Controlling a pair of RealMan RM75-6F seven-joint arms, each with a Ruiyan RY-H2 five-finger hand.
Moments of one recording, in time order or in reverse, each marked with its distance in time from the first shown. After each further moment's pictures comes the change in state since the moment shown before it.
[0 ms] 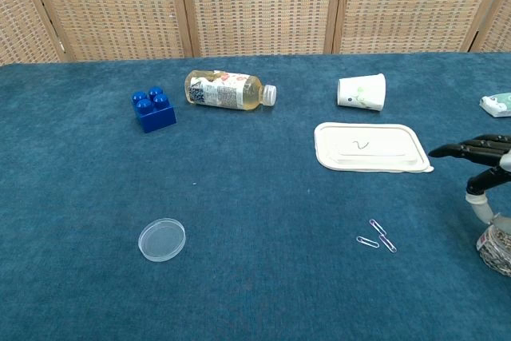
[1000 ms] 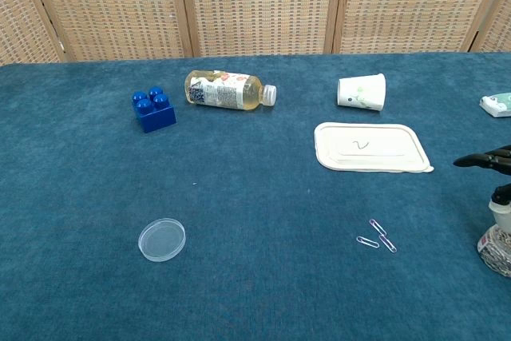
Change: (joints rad) left arm 0.001 0.003 -0.002 0.003 -0.001 0.002 -0.010; right arm -0.066 -0.006 -0.012 0.071 -0.042 0.053 0.028
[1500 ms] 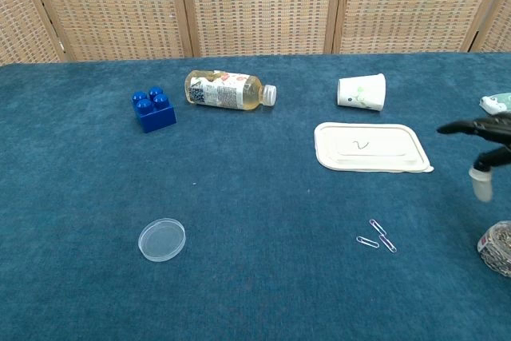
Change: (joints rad) left arm 0.001 0.000 0.000 -0.001 0.001 0.003 0.000; right arm 0.025 0.033 0.051 -0.106 -0.012 0.028 0.009
